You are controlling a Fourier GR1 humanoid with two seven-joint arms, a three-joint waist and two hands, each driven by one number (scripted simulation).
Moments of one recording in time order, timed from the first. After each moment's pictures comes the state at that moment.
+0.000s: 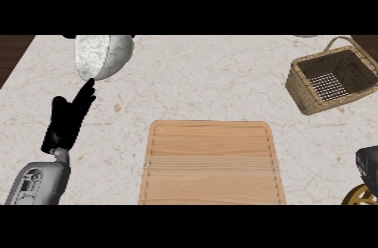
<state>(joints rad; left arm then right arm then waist) -0.23 0.22 0.06 -1.37 -0.10 -0.01 0.23 -1.45 -0.27 -0.18 -1.50 0.51 0.47 0.97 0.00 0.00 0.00</state>
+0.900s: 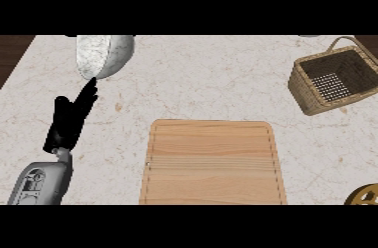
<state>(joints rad) -0.23 0.21 0.05 -1.39 -0.11 -0.01 0.24 -1.39 -0.73 -0.10 -1.06 0.70 0.63 0.59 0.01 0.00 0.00</state>
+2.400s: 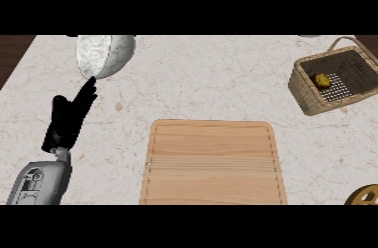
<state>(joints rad) -0.23 0.20 0.07 -1.39 -0.12 -0.03 0.23 -1.15 -0.70 -0.32 -0.70 0.63 0.28 0.20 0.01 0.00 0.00</state>
